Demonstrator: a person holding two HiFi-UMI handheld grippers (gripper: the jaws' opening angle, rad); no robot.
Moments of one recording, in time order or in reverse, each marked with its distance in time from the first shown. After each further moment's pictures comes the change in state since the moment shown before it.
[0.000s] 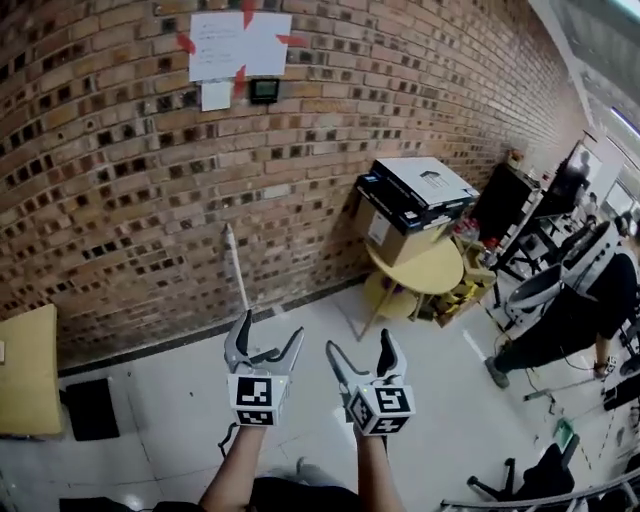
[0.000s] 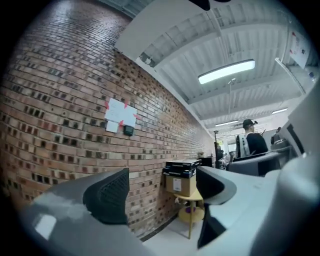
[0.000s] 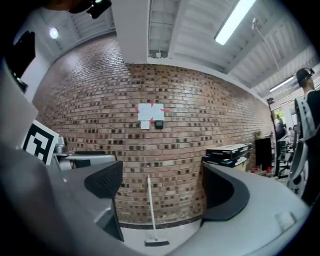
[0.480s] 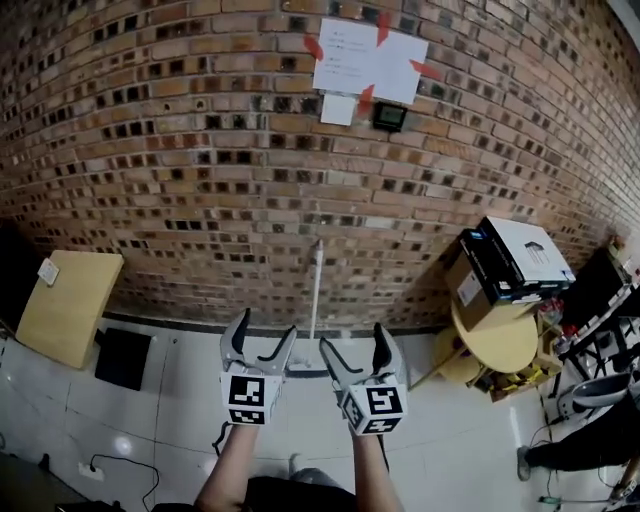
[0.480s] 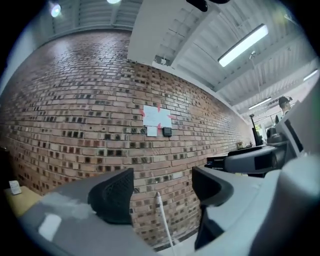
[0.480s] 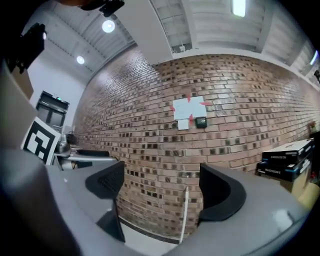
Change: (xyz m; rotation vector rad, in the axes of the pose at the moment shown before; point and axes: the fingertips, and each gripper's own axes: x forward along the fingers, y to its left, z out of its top) left arm -0.019 0.142 0.008 0.072 0.035 0.423; right arm 0.146 0.112 0.015 -0.061 -0.022 0.480
